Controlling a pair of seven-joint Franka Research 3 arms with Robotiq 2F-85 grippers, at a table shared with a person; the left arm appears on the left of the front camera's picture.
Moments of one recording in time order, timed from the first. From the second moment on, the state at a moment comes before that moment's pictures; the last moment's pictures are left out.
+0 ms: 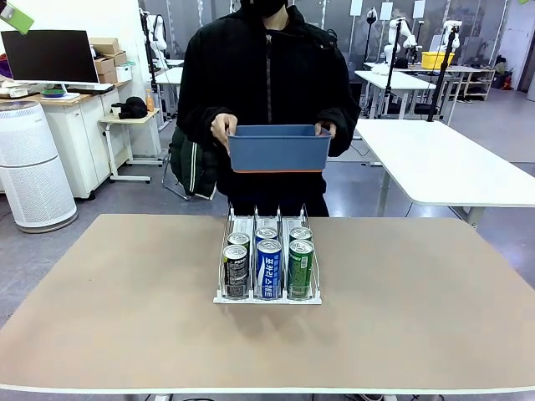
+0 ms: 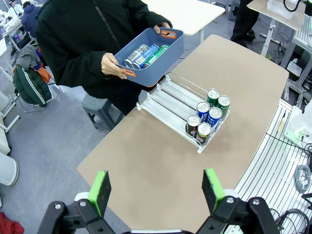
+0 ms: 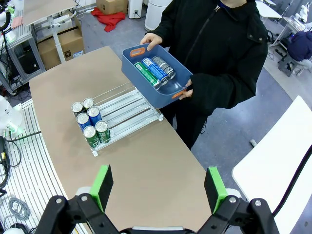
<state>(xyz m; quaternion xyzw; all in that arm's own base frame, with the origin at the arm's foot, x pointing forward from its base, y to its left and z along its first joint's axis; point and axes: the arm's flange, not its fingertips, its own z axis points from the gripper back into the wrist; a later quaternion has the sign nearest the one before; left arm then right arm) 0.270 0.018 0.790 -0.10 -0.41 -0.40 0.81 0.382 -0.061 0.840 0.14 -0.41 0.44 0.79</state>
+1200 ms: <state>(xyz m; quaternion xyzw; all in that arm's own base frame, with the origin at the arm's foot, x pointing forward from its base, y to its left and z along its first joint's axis) 0.270 0.018 0.790 -0.10 -0.41 -0.40 0.81 0.382 -0.061 0.840 0.14 -0.41 0.44 0.79</state>
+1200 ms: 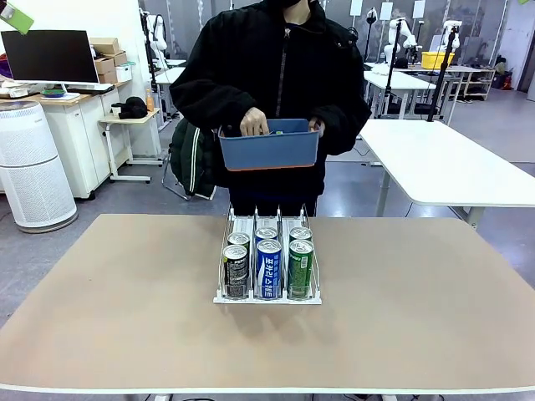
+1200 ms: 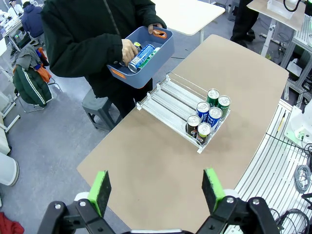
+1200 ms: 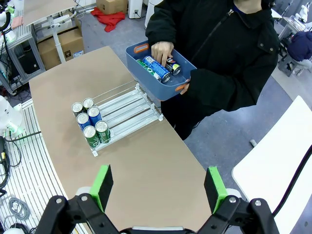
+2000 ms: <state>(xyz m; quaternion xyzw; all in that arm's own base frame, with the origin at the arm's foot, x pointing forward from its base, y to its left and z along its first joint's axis) 0.270 0.018 0.790 -0.10 -0.41 -0.40 0.81 0.382 -0.061 0.840 0.14 -0.41 0.44 0.79</state>
